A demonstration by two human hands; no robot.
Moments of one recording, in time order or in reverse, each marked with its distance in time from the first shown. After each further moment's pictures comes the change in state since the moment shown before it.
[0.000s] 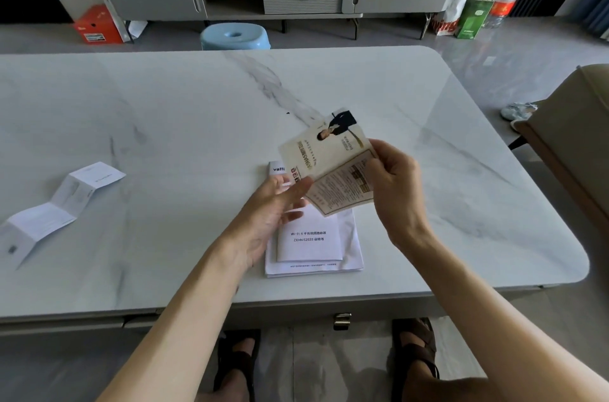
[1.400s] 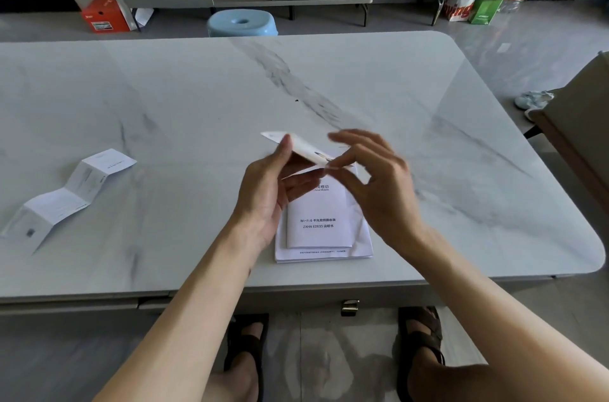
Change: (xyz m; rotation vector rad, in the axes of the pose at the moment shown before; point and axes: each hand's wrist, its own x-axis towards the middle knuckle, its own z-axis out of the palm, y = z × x) left_hand -0.008 0.016 0.004 -0.292 0.123 0.107; right_hand -0.009 0.012 0.015 -0.298 -0.116 -0.572
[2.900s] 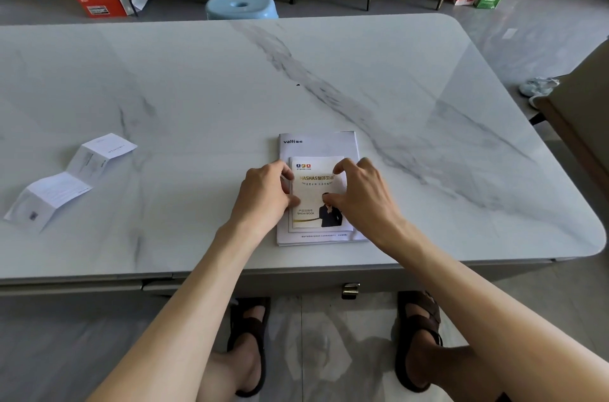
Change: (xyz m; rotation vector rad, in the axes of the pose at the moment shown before) left_hand 0.010 -0.029 -0.036 1.250 0.102 0.195; right_hand -0.025 0.013 0.033 -0.359 -0.439 0.596
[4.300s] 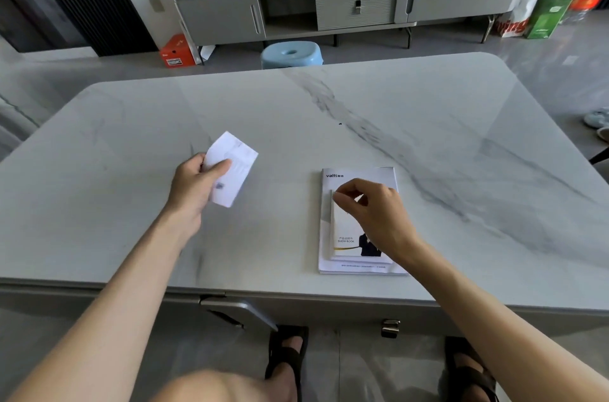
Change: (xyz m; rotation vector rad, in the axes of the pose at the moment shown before) left_hand 0.008 -0.064 -0.139 -0.633 0.373 -0.190; right_hand -0.001 -0.040 -0.014 0.455 -0.010 -0.170
